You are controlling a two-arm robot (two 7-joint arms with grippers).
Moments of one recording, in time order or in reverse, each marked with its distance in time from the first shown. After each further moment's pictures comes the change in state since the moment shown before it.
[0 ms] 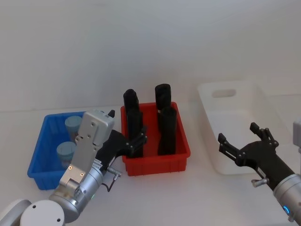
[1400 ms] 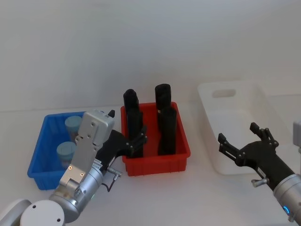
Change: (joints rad) left arm 0.000 0.000 0.000 0.000 0.000 0.000 0.000; right arm 0.000 0.000 0.000 0.000 0.000 0.000 0.000
